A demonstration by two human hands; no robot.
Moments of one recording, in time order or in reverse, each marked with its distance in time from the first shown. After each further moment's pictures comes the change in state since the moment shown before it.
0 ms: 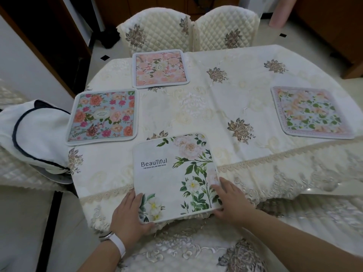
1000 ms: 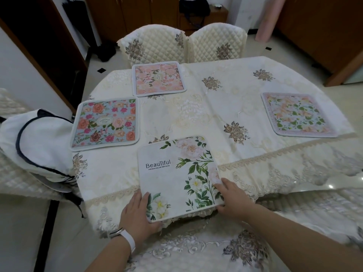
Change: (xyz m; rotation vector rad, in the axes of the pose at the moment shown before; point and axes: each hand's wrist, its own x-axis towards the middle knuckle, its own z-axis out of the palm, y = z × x) left_hand -0.002 0.003 0.002 -0.007 -0.033 0.011; right_hand -0.014 -0.015 -0.010 0.054 -0.002 0.108
